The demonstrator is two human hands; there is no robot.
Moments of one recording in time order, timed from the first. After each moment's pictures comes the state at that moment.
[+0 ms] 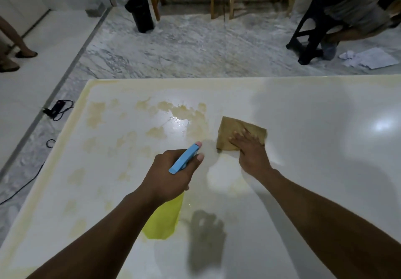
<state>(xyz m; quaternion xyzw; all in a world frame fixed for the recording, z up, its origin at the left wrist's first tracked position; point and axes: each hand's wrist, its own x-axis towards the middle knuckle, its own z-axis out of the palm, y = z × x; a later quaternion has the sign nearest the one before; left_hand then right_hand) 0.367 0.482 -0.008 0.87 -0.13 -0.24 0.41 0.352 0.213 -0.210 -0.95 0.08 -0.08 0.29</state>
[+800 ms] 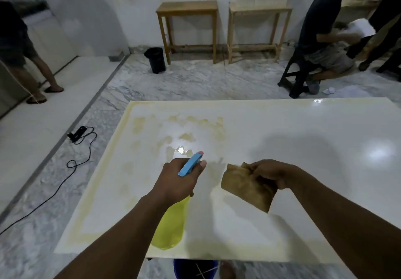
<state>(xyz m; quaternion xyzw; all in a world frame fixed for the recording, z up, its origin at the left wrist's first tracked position) 0.279 0.613 0.044 0.86 -0.16 -0.19 0.45 0.236 0.315 -0.031 -0.75 0.27 0.28 0.53</state>
